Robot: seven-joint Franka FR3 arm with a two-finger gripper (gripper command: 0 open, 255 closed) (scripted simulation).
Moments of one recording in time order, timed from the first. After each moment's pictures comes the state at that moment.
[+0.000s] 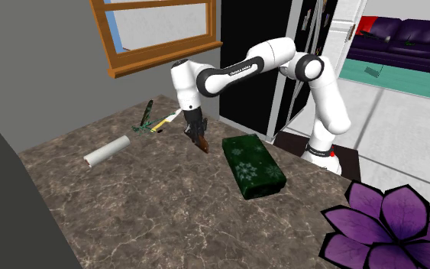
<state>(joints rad) 0.34 0.52 0.38 -1.34 -0.03 1.67 0.85</state>
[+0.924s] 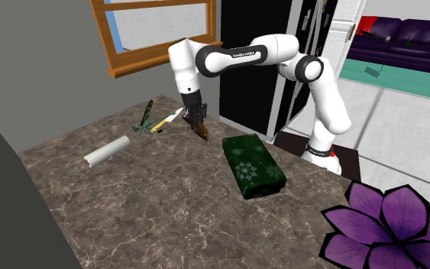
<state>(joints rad) 0.36 0.53 0.38 -1.12 -0.03 1.47 0.87</state>
